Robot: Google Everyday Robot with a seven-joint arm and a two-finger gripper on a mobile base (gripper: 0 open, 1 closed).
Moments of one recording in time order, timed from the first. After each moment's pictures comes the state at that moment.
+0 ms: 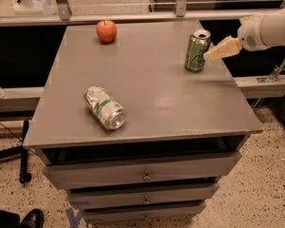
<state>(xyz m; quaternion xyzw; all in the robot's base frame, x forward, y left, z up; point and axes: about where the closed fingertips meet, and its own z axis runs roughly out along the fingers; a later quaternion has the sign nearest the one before) 0.716 -0.272 0.916 -0.37 0.79 0.02 0.48</state>
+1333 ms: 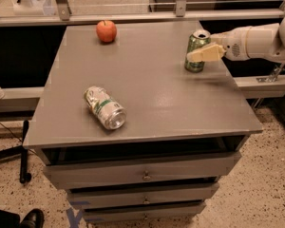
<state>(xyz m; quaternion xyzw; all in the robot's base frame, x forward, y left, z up) 0.719 -0.212 0.889 -0.35 0.77 0.20 0.50</state>
